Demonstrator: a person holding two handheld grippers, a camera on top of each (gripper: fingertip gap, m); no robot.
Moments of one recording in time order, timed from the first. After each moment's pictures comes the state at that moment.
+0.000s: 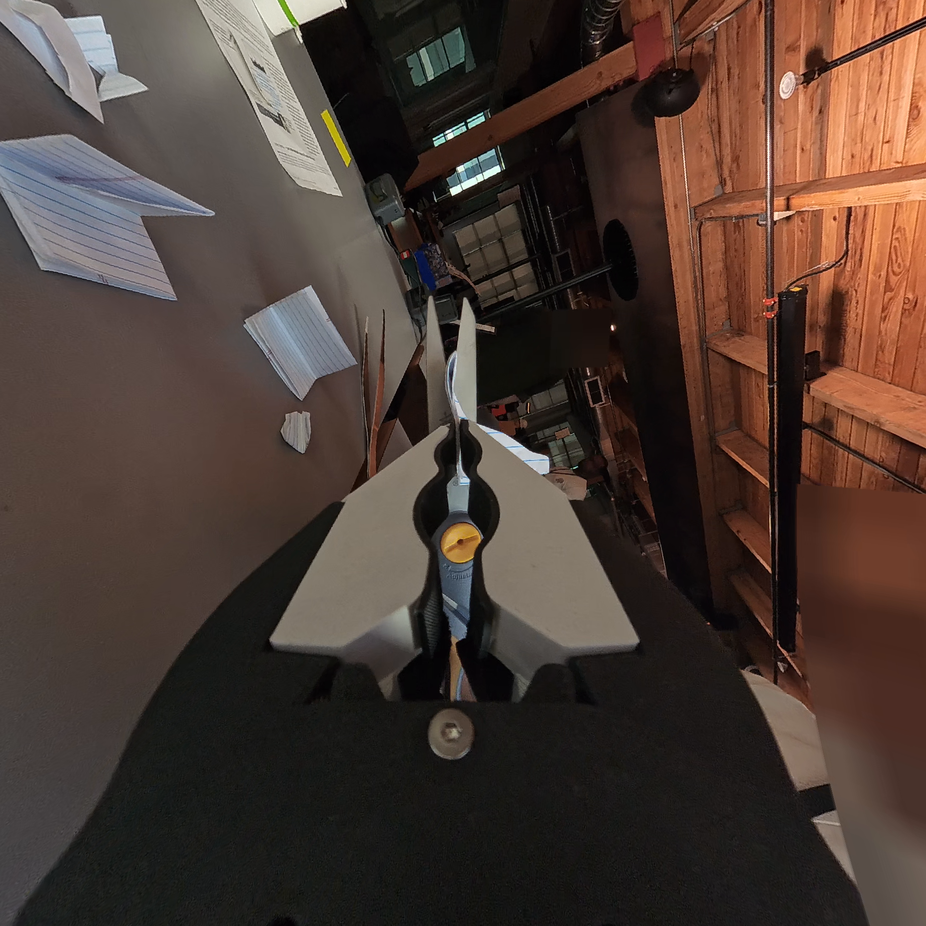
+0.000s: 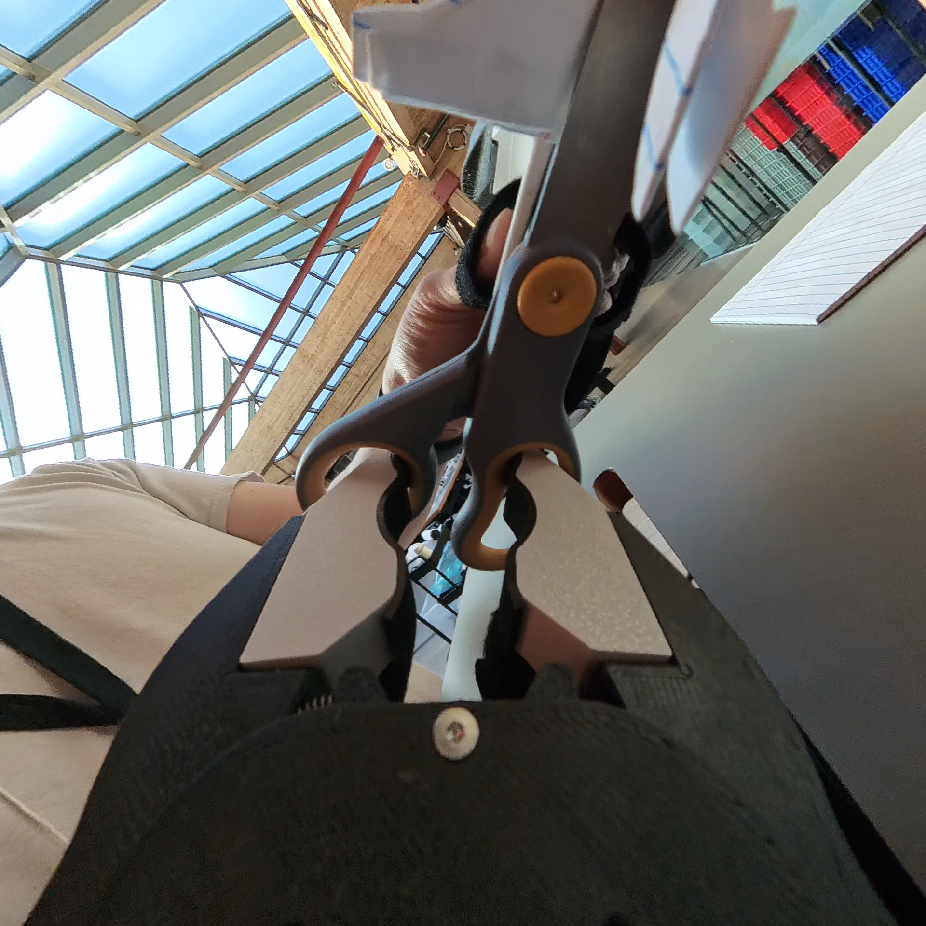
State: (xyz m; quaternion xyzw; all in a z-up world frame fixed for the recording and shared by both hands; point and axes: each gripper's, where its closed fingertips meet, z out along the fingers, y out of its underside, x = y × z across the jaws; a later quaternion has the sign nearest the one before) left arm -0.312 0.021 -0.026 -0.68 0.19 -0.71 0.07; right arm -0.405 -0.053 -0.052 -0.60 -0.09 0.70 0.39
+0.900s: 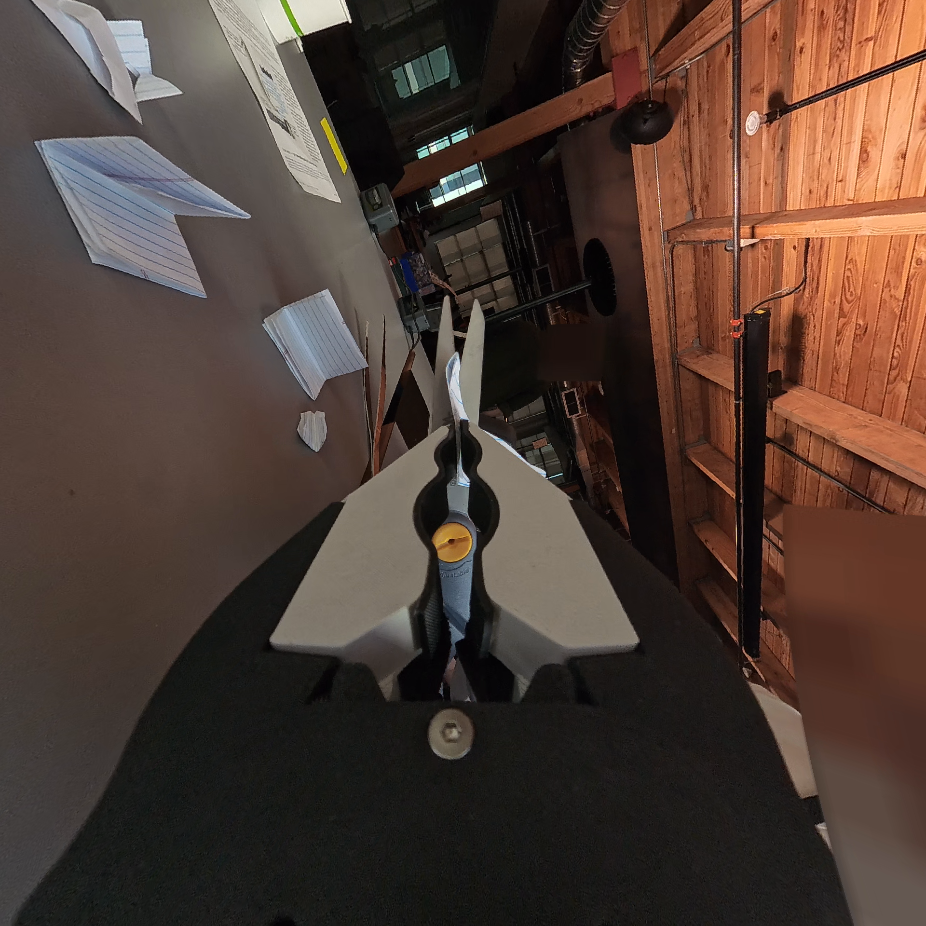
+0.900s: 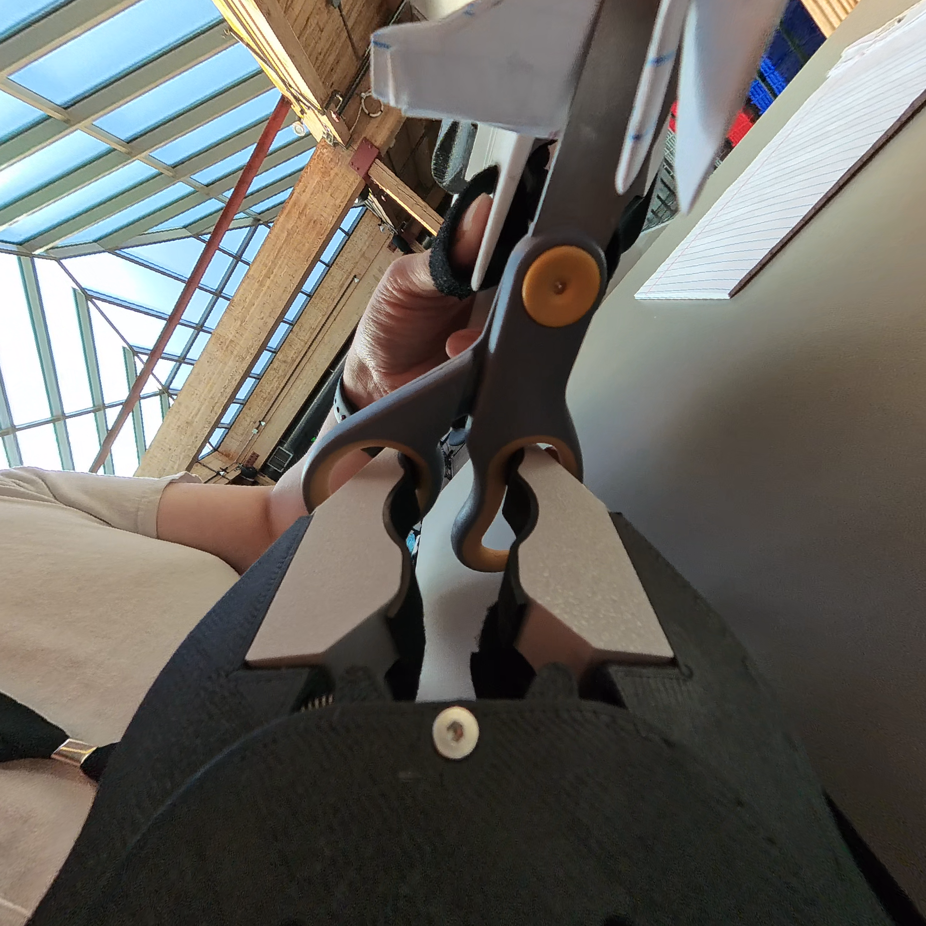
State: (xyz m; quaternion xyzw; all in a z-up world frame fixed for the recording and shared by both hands) left arm -0.321 0.032 -0.039 -0.66 0.17 -0.73 0.06; right arm -0.411 -0.041 -0.075 -0.66 -0.08 0.64 0.39
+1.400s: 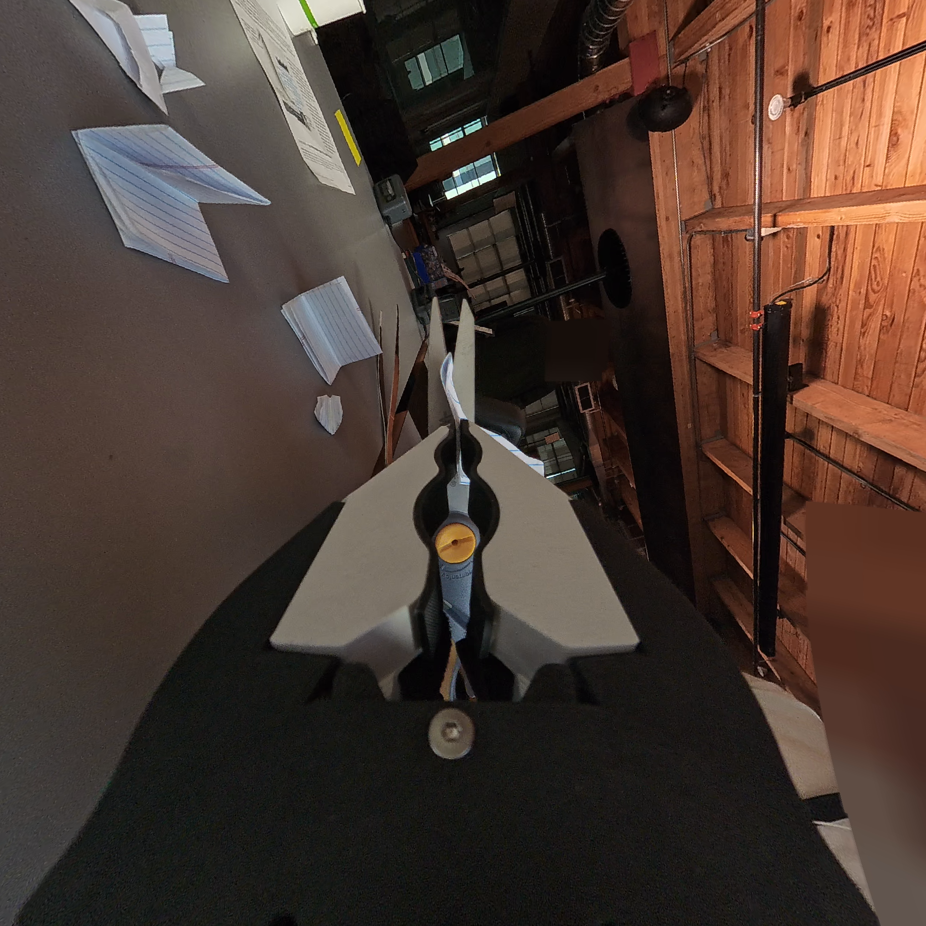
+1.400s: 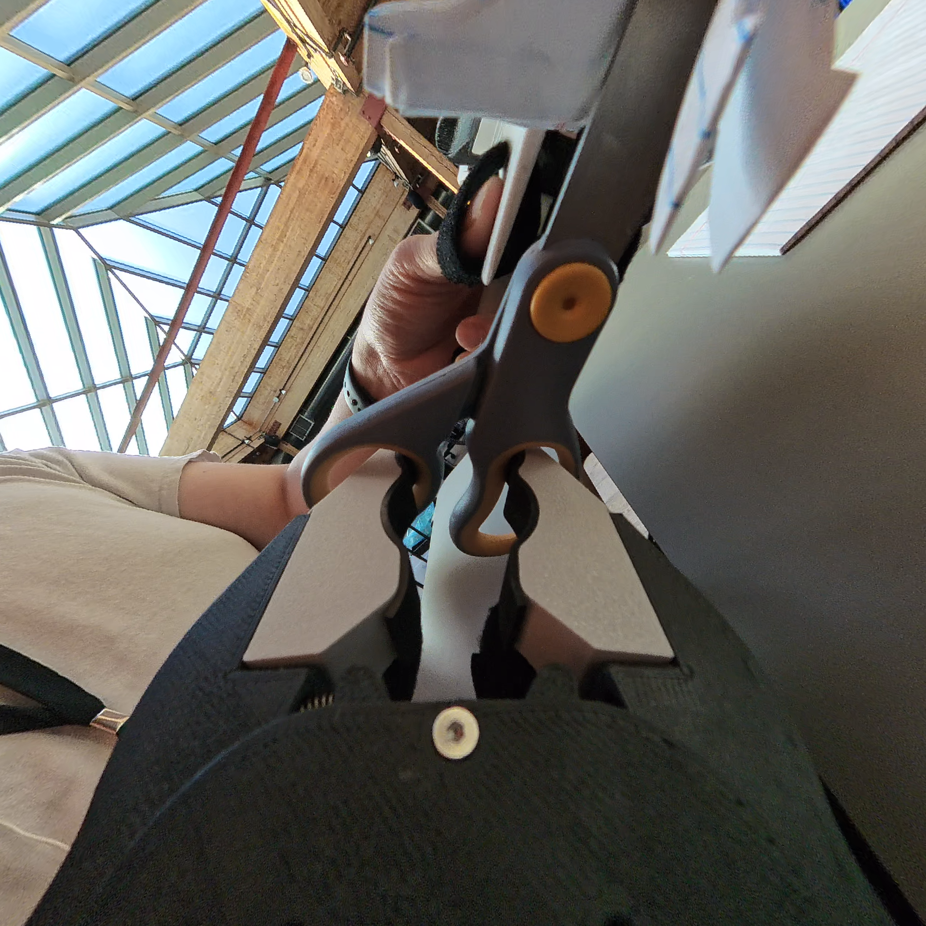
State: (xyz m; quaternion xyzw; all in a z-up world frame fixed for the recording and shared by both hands) left arm -0.332 0.029 -0.047 -0.67 0.18 -0.71 0.06; right arm -0.426 -0.047 -0.079 -0.66 -0.10 0.65 0.35
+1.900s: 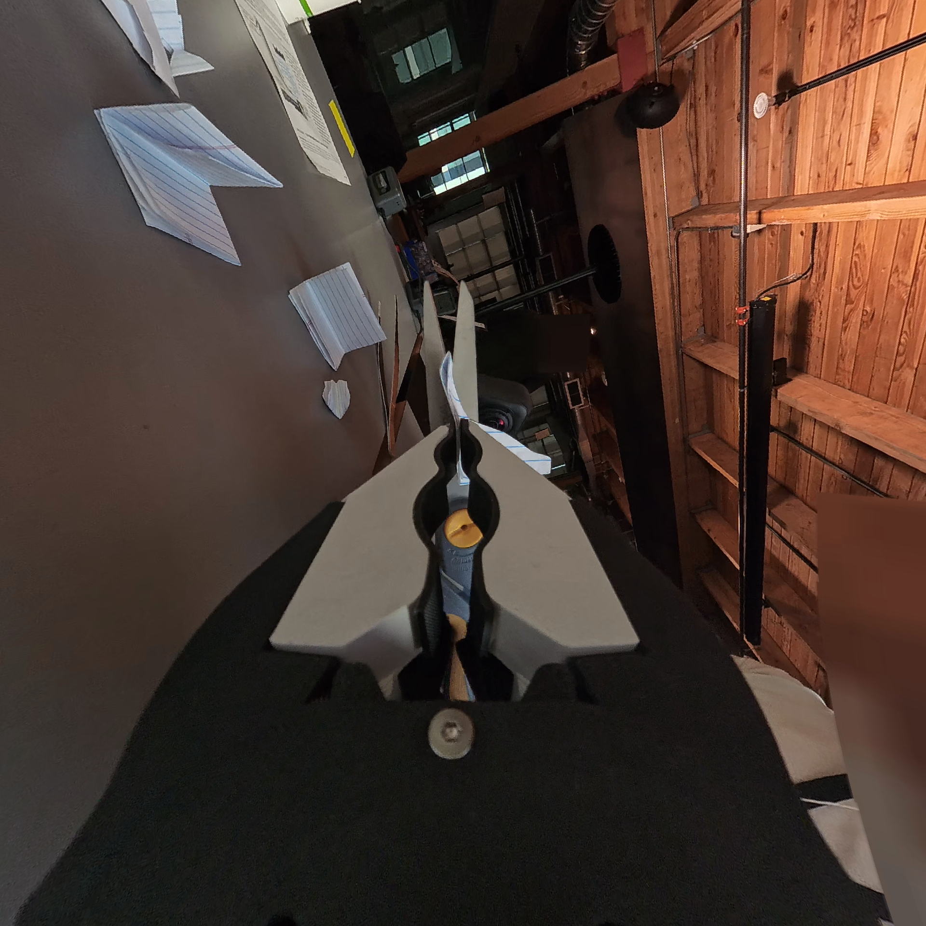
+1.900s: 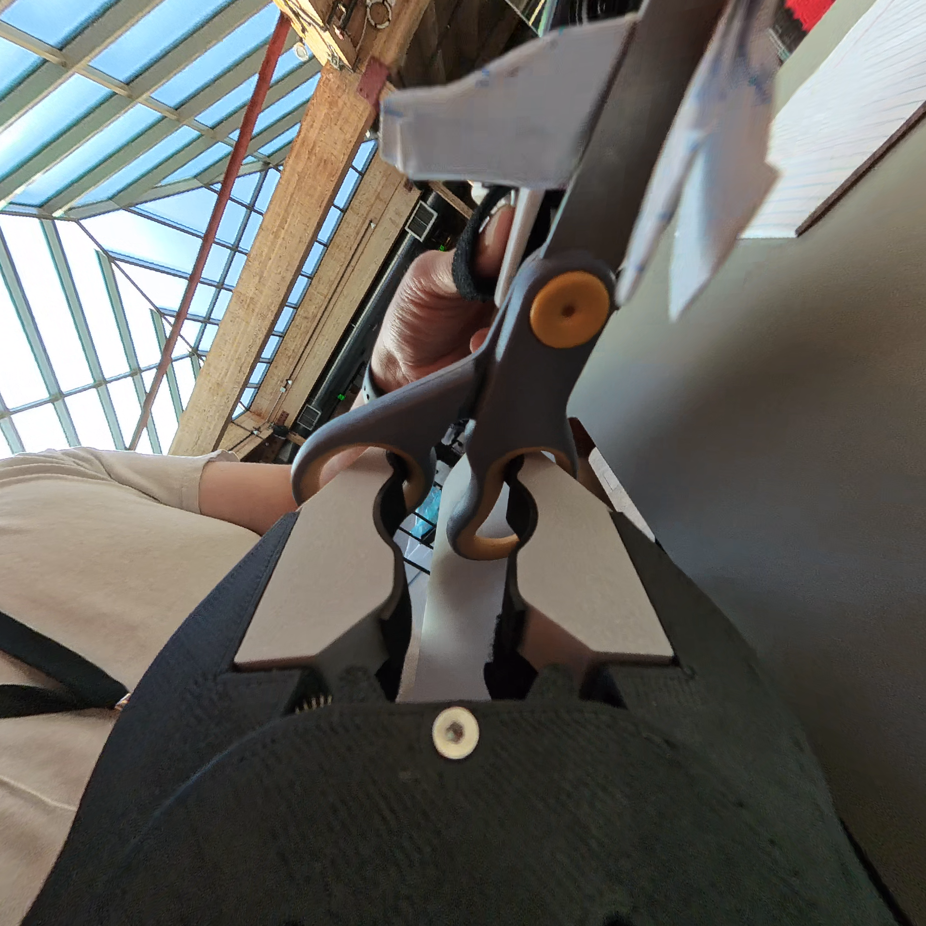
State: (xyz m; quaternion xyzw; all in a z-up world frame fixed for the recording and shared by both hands) left arm -0.345 0.029 -0.056 -0.66 0.18 -0.72 0.06; right arm -0.430 -0.046 -0.081 -0.67 -0.11 0.66 0.33
